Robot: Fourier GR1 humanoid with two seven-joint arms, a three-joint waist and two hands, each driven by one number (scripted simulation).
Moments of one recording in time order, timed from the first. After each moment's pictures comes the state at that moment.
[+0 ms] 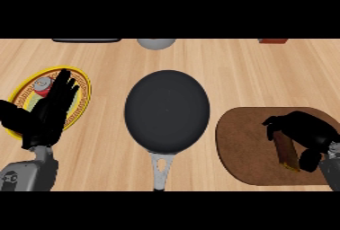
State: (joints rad) left arm -0.18 0.20 0.08 -1.58 0.14 0.08 0.24; right arm -0.20 -0.55 0.15 -1.44 1.12 0.57 -0.36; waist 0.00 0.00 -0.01
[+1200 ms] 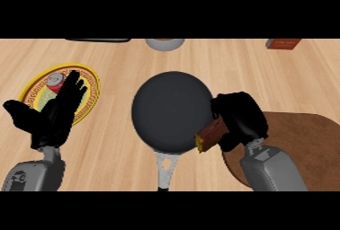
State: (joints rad) left arm -0.18 0.17 0.05 -1.59 0.11 0.07 0.25; right arm -0.33 -0.06 0.25 -1.64 1.29 0.41 0.22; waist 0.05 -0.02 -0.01
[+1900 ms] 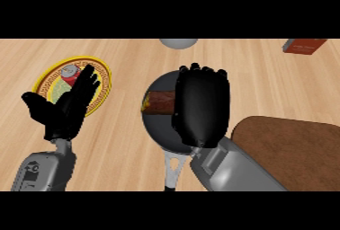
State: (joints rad) left arm -0.24 0.15 0.01 -1.55 0.10 0.05 0.26; right arm -0.72 -0.01 0.54 -1.65 1.38 0.33 0.97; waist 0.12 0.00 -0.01
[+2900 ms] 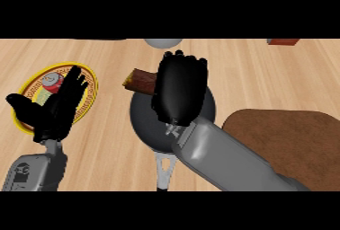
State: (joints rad) left arm -0.22 0.17 0.07 -1.53 0.11 0.06 0.23; right arm -0.91 -0.01 0.59 -1.40 1.25 0.07 1.17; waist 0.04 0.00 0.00
